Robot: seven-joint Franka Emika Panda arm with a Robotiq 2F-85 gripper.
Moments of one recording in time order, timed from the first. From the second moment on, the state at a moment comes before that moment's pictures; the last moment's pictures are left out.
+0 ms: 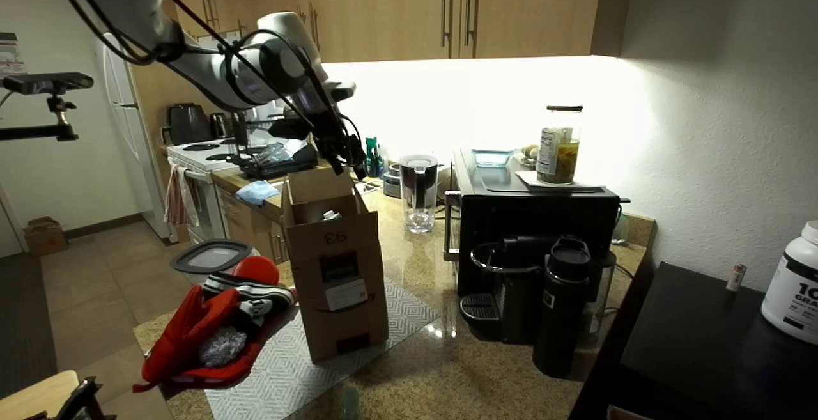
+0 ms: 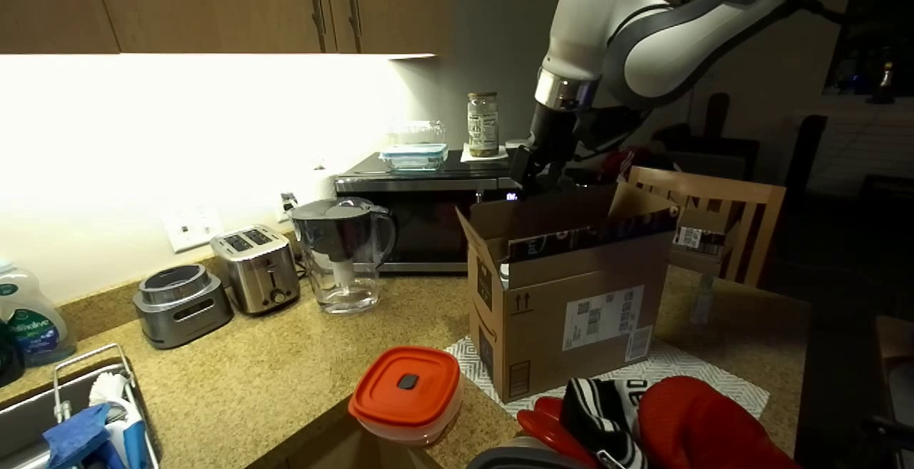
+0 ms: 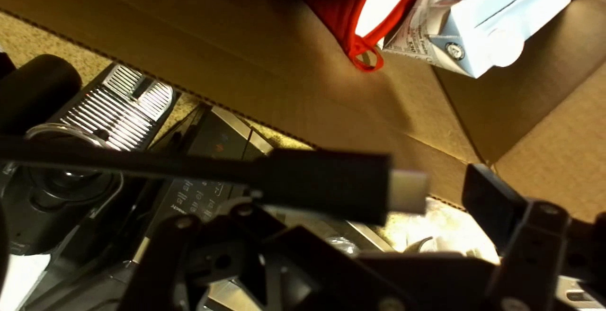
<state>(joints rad) 0.16 0.18 0.03 -1.96 -0.28 2.43 0.47</state>
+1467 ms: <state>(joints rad) 0.18 0.23 0.03 -1.80 -0.23 2.34 0.42</state>
